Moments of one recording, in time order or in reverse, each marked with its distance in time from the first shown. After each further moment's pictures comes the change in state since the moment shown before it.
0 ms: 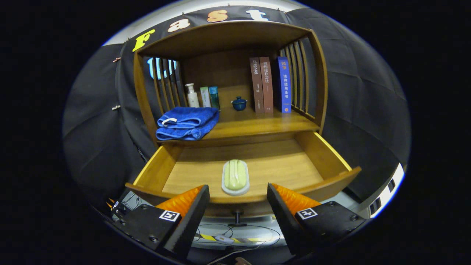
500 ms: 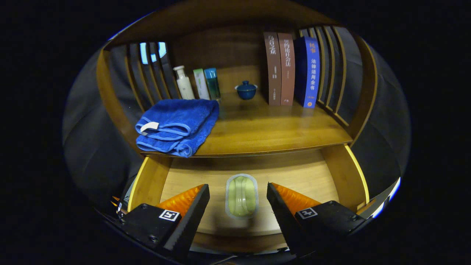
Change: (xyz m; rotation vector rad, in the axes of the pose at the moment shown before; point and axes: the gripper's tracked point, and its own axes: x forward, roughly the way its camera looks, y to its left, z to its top) arm 0.108 0.014 0.027 0.010 0.259 0.006
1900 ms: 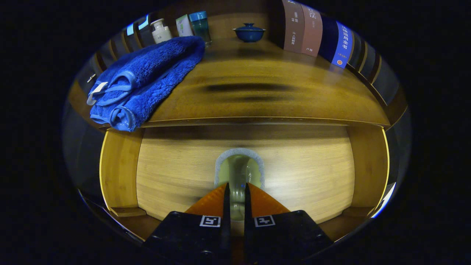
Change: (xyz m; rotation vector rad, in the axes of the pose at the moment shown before) arm 0.069 -0.007 -0.065 -0.044 0.357 -0.028
